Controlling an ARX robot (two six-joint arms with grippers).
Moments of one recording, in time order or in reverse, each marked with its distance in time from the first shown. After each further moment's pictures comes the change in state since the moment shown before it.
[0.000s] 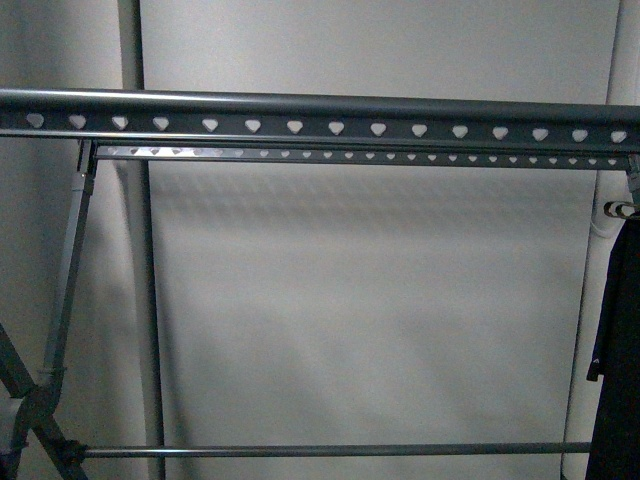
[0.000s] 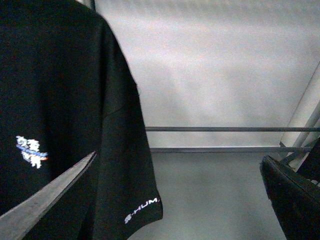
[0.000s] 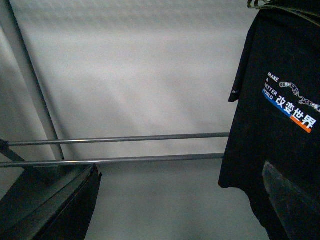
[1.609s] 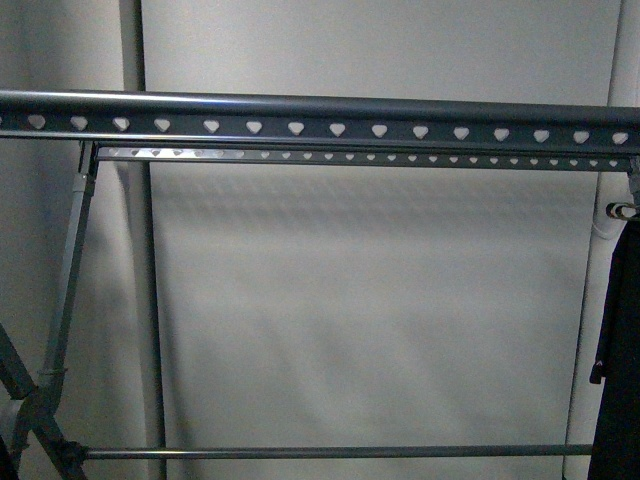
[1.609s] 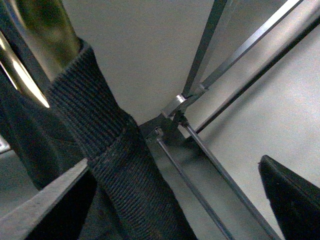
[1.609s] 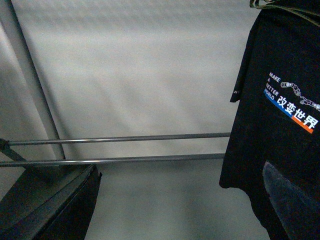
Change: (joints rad) left arm 0.233 1.645 1.229 -0.007 -0.517 -0.595; right arm 0.000 0.000 0.000 0.000 -0.001 0.000
